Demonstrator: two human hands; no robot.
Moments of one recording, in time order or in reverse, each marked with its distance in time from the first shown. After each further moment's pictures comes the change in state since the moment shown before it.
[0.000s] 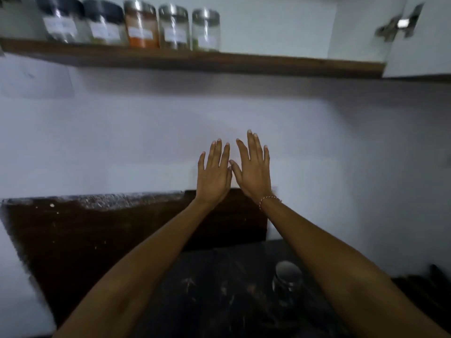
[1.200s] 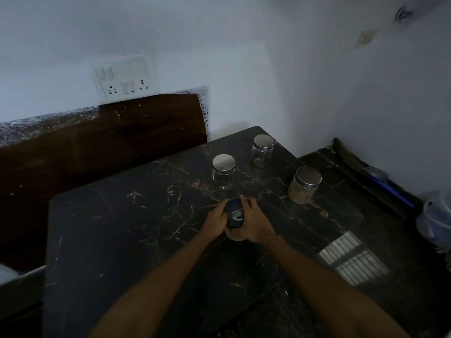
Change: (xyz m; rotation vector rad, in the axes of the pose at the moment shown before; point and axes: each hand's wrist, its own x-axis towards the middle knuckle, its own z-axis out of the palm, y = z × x) left_hand -0.297 0.151 0.104 -0.972 -1.071 -0.419; right_hand -0.382 0.068 -0.030 0.287 -0.832 0.714
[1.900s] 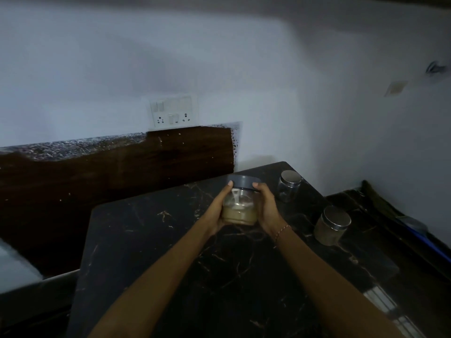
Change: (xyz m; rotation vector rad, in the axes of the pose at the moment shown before) left_hand -0.022 0.070 -0.103 -0.975 -0.112 0.022; right_hand 0.036 -0.109 -0.064 1.442 -0.095 0.145
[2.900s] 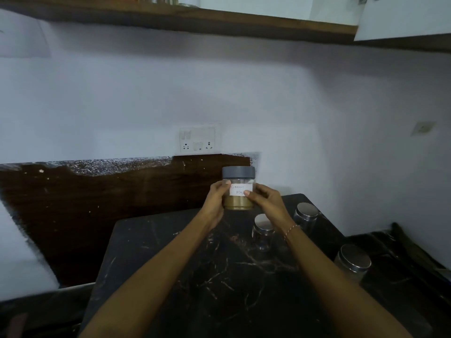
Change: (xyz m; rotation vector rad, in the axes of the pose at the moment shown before) left_hand -0.013 0.075 0.010 0.125 0.299 0.376; right_hand 0.011 -0.057 0.041 -0.584 -0.123 -0.452
